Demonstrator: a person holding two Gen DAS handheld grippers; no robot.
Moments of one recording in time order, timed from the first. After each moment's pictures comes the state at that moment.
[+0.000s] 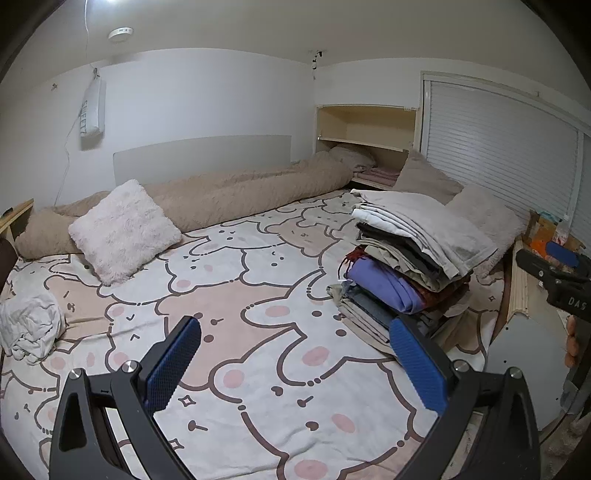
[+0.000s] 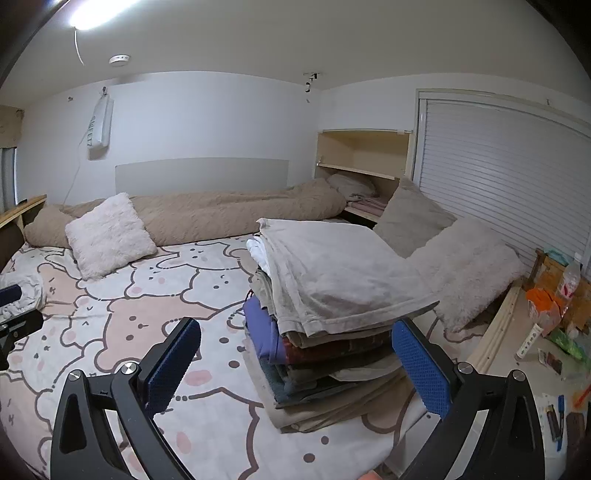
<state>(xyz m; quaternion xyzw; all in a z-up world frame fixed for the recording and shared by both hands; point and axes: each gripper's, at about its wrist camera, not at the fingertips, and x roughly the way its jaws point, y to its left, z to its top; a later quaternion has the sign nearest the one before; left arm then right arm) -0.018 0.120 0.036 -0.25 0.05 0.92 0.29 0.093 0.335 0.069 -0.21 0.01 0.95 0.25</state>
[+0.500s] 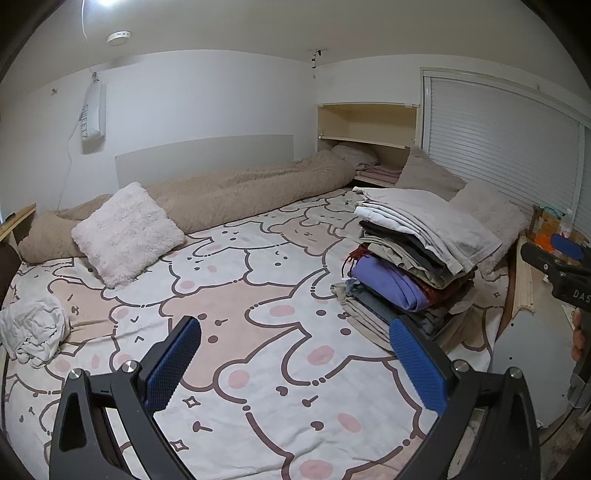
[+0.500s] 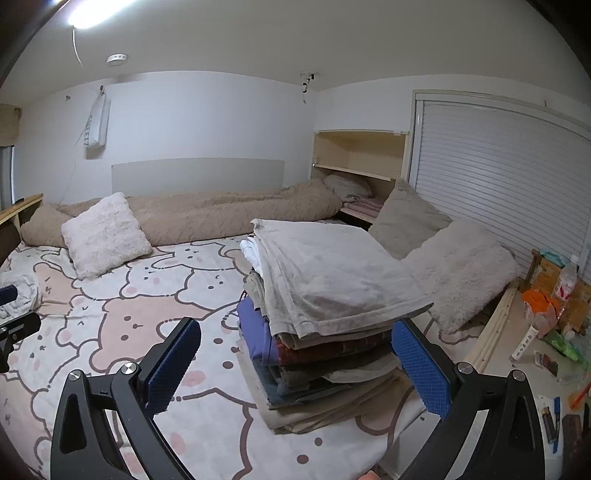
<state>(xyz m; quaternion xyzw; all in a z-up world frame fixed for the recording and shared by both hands) -0.016 0.124 0.035 -0.24 0.06 0.92 0.29 0.091 0.336 0.070 -0.21 0.00 0.94 0.26</state>
